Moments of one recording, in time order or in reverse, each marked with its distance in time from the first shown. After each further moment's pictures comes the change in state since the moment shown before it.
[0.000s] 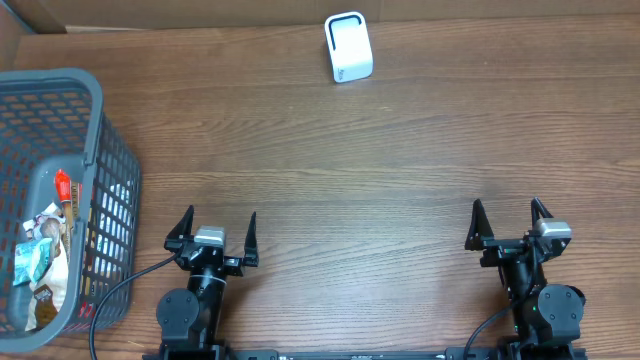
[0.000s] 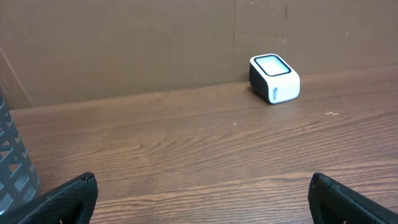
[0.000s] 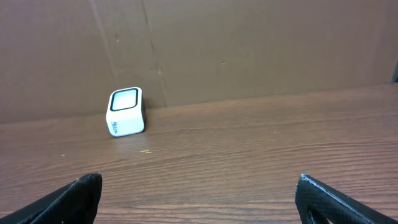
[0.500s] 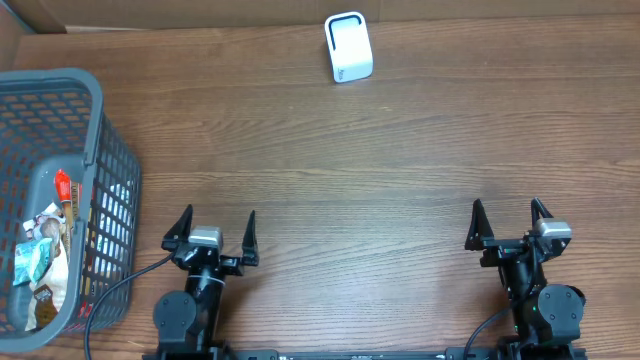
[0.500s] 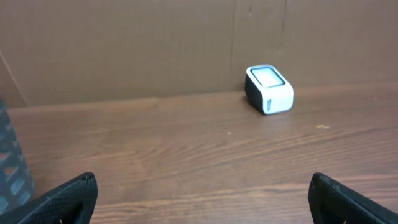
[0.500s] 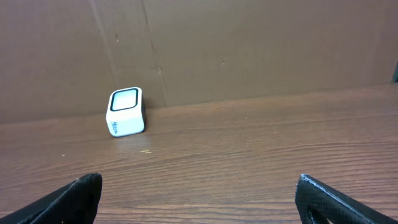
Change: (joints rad) left arm 0.000 0.001 0.070 -0.050 0.007 -0.056; right arm 0.000 0.000 0.000 0.000 0.000 0.000
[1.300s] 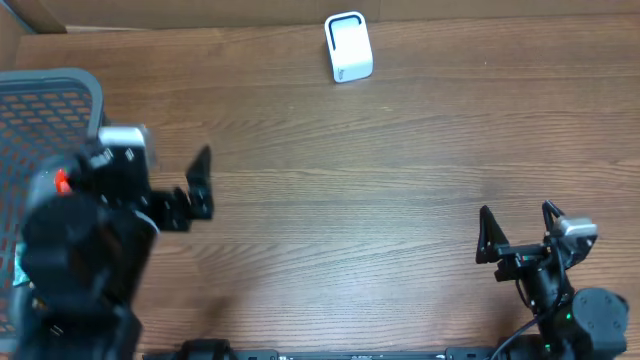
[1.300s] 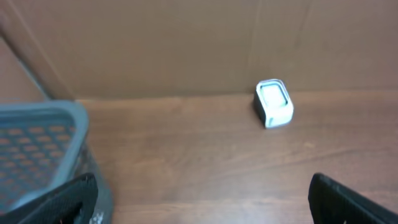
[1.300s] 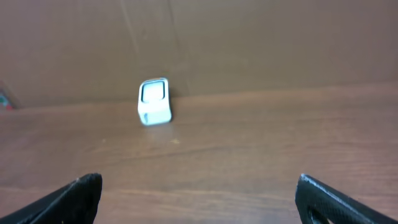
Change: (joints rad) left arm 0.000 0.884 1.399 -0.855 -0.084 -0.011; right arm 0.000 0.155 0.446 -0.438 -0.099 0.003
